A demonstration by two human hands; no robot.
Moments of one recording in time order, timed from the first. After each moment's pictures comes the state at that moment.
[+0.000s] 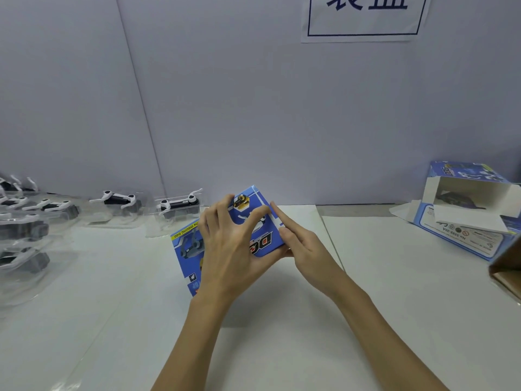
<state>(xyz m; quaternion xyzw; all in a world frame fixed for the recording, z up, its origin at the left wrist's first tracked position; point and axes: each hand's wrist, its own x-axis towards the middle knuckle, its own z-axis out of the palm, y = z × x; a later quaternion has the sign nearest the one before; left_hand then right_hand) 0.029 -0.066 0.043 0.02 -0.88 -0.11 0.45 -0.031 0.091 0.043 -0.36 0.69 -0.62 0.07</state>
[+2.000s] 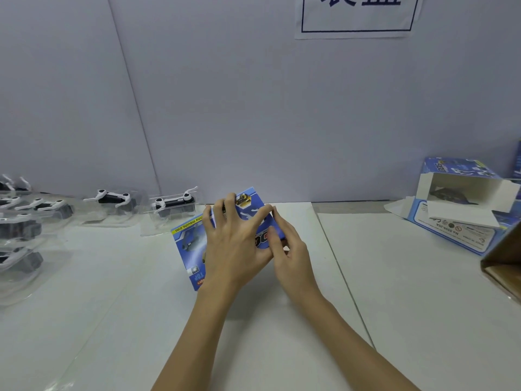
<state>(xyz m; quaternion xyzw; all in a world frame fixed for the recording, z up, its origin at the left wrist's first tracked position) 0.013 -0.057 0.043 0.08 -0.91 -0.02 0.41 -0.019 0.059 0.014 -0.23 0.68 -0.69 -0.07</state>
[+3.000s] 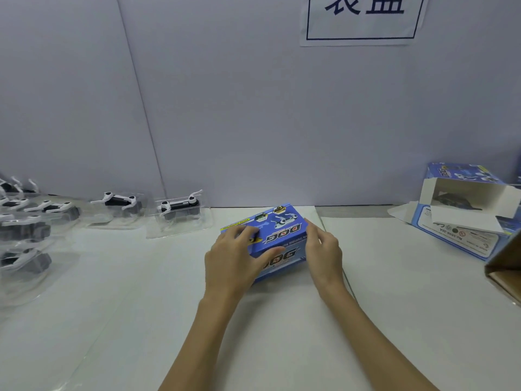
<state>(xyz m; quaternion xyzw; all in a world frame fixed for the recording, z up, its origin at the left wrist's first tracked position) 0.020 -0.069 0.021 0.10 -0.90 -0.18 0.37 -0.058 0.087 0.011 -0.07 0.70 -0.71 -0.09</state>
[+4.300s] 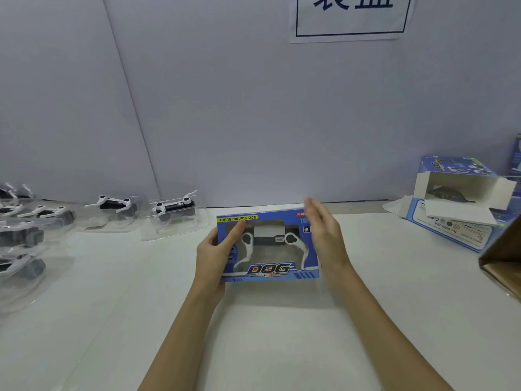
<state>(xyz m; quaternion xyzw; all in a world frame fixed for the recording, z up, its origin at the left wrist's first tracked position) 0.016 -0.085 0.020 0.13 -0.59 -0.76 0.23 -0.056 0.104 0.044 -0.12 0.67 -0.73 -0.02</state>
